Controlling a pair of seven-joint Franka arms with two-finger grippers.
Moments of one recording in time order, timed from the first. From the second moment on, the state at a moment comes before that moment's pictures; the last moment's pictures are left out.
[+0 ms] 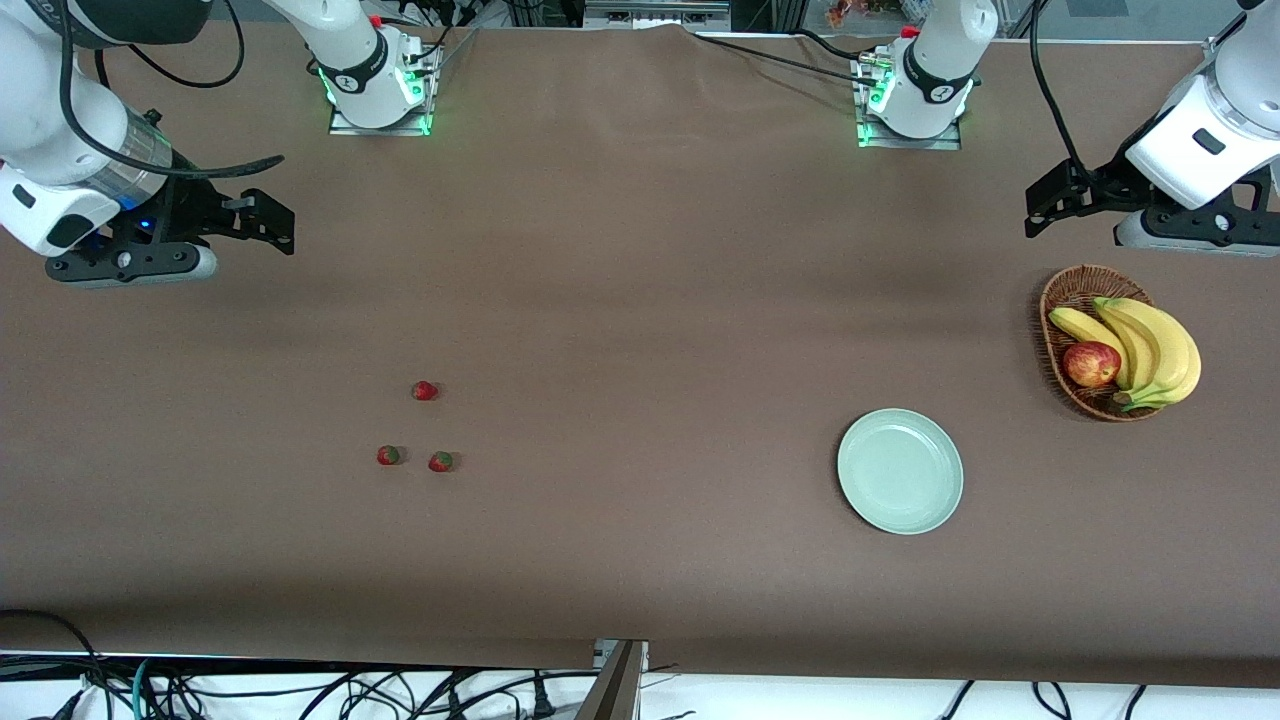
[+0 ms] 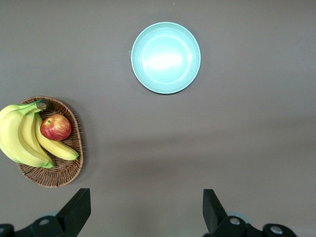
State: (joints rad) left arm -0.03 -0.03 -0.08 -1.63 -0.02 1.55 -0.05; right arm 0.14 0.04 0.04 -1.63 0.00 1.59 0.09
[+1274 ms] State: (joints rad) left arm -0.03 -0.03 -0.08 -1.62 -0.02 1.55 -0.05; right arm 0.18 0.25 0.04 -1.72 0.02 1.77 0.11
